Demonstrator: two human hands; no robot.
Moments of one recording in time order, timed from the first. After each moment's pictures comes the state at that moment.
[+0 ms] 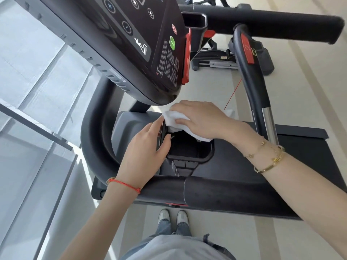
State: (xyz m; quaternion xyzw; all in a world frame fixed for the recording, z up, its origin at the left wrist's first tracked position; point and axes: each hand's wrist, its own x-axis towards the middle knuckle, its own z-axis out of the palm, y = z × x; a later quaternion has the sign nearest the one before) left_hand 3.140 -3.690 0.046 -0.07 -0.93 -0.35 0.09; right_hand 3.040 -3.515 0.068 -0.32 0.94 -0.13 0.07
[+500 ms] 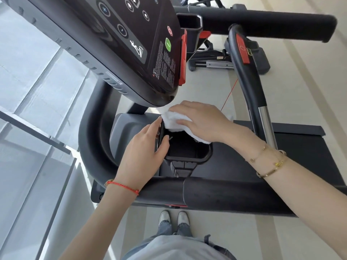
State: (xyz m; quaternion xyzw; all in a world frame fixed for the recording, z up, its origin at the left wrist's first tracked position) left_hand 3.139 -3.691 0.045 -0.07 -0.93 -0.35 0.08; right_hand 3.048 -3.508 0.068 -0.30 0.94 -0.17 0.06
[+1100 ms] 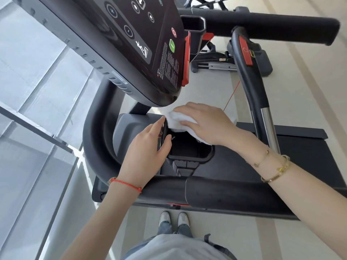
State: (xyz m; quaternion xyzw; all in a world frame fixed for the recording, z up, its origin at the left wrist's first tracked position) left_hand 3.139 -3.692 0.045 -0.07 -0.93 -0.34 0.09; right_hand 3.054 -3.506 0.066 -0.28 0.95 -0.16 0.06
